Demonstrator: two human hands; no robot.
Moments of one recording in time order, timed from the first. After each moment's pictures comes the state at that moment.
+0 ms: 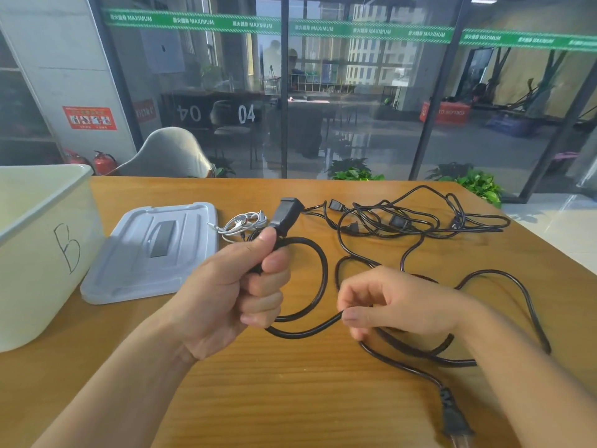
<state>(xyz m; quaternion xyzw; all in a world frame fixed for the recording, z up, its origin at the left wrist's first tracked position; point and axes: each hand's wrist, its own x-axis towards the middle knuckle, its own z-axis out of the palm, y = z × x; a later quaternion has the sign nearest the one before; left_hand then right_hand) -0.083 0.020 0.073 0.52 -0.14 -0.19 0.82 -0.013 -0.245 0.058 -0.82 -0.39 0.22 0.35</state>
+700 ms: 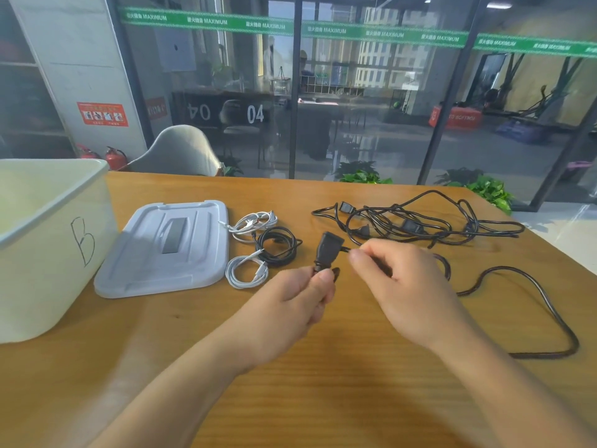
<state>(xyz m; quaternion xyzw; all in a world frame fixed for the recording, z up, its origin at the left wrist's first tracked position) -0.081 -0.013 0.047 0.78 -0.12 -0.06 0.61 -0.041 -0.208 0.064 -0.88 -0.24 -0.17 0.37</state>
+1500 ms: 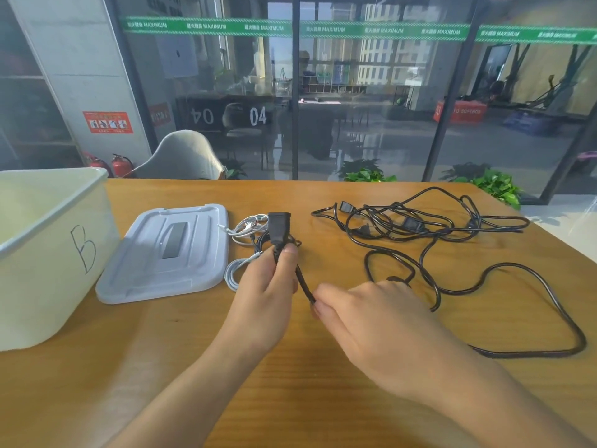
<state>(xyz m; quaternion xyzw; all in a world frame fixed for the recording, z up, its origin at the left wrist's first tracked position) -0.065 -0.018 0.035 0.76 -0.01 0.16 0.63 -0.079 -0.192 0.065 -0.92 -0.37 -0.11 0.11</state>
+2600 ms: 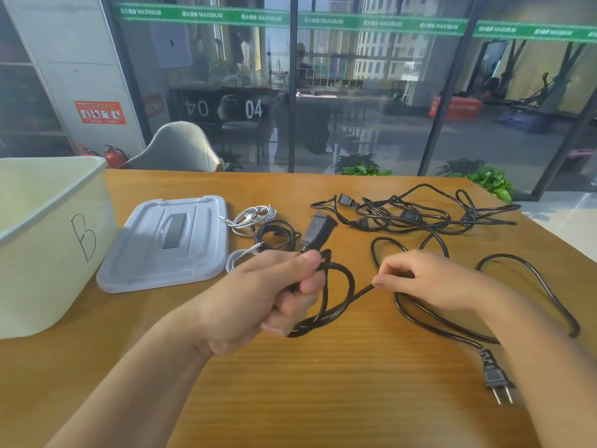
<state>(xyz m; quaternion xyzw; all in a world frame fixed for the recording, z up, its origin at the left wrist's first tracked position) -0.086 0.012 0.067 0.63 -0.20 -0.22 0.72 0.010 -0.269 0.055 -0.95 -0.22 0.10 0.20</state>
